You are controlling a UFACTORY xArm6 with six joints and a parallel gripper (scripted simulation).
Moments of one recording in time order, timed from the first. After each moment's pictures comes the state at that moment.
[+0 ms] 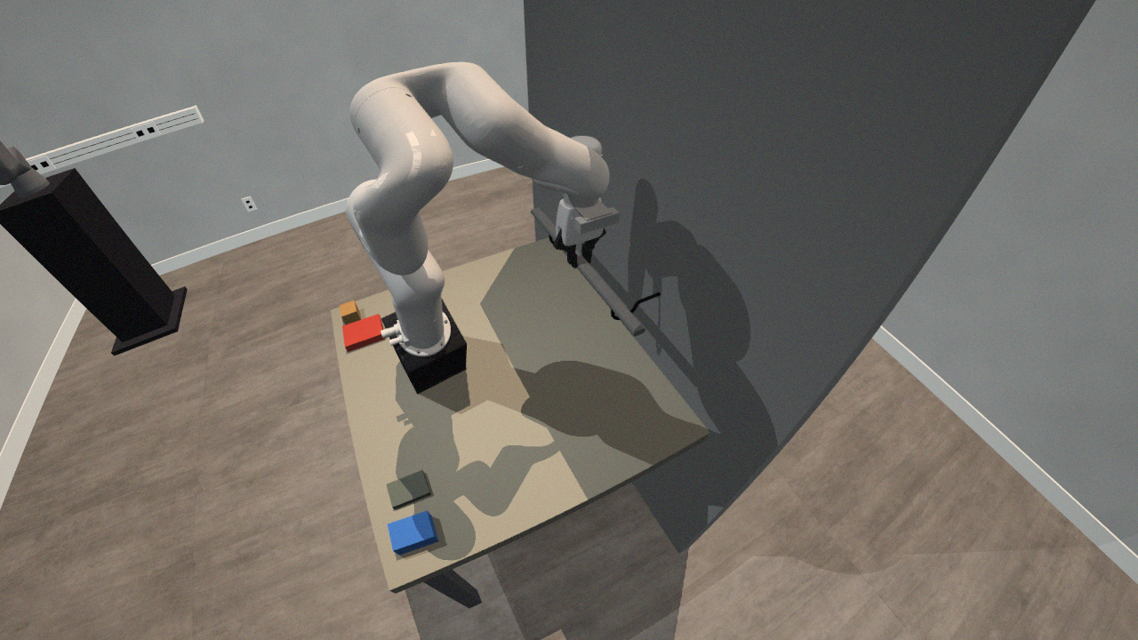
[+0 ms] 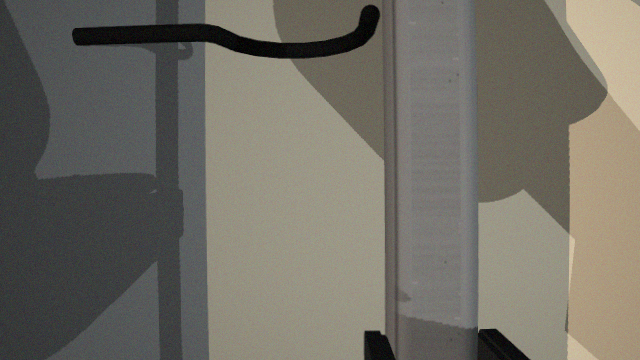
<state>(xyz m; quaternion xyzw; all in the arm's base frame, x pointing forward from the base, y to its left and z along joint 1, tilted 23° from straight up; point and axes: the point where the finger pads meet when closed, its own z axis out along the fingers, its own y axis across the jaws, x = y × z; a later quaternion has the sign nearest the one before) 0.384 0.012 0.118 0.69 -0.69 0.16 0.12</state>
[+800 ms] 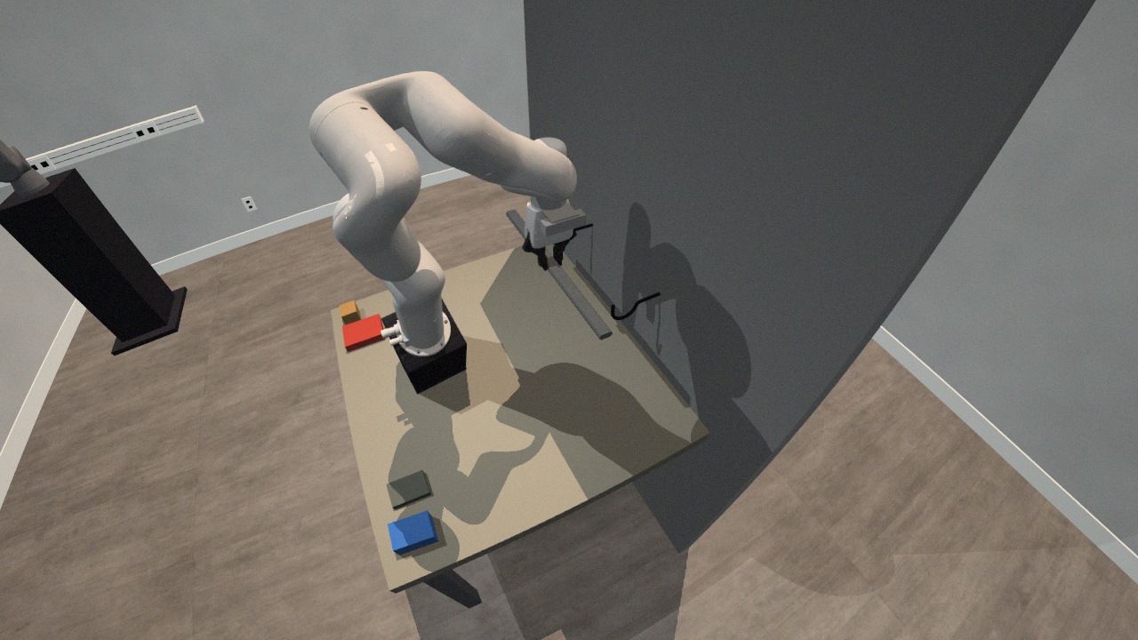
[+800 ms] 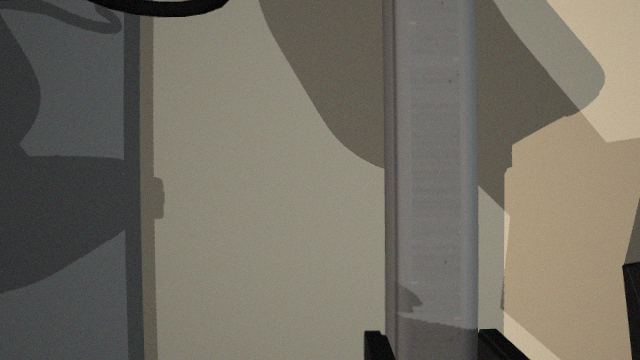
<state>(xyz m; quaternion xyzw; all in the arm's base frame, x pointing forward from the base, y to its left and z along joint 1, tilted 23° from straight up) 0.320 0.033 0.105 0.69 -0.69 0.16 0.12</state>
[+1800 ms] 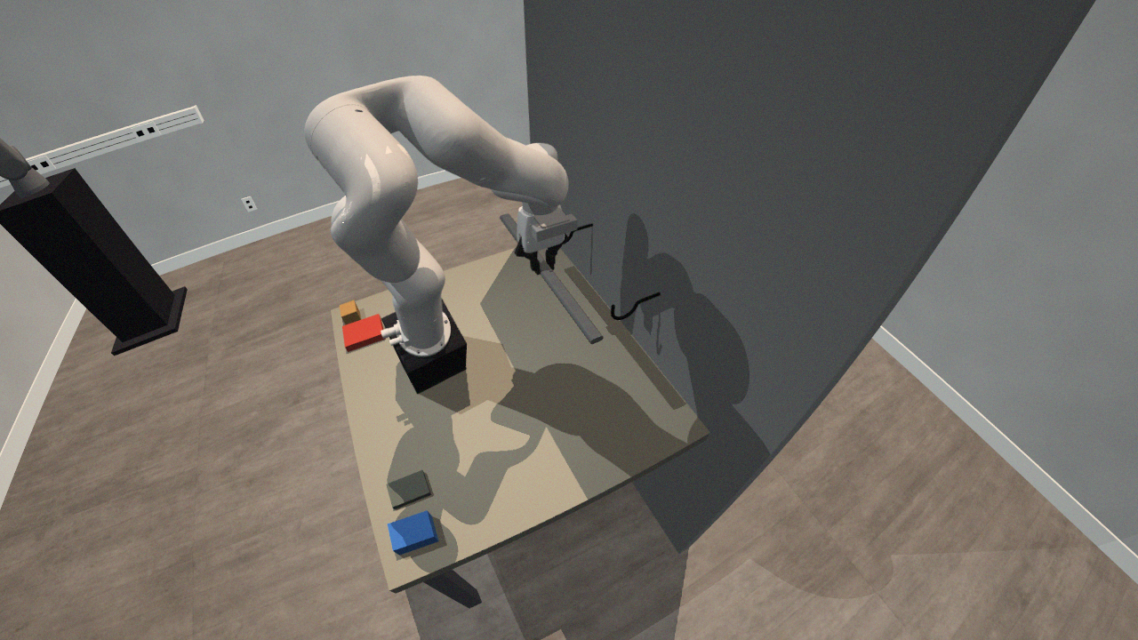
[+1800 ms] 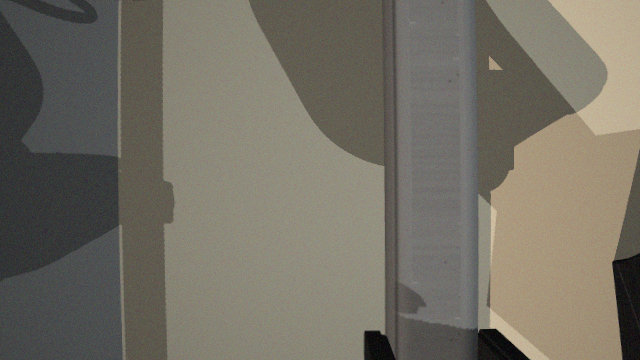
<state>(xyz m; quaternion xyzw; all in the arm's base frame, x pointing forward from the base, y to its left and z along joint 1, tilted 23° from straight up) 0.304 0.035 0.092 0.69 -0.69 0.16 0.12</state>
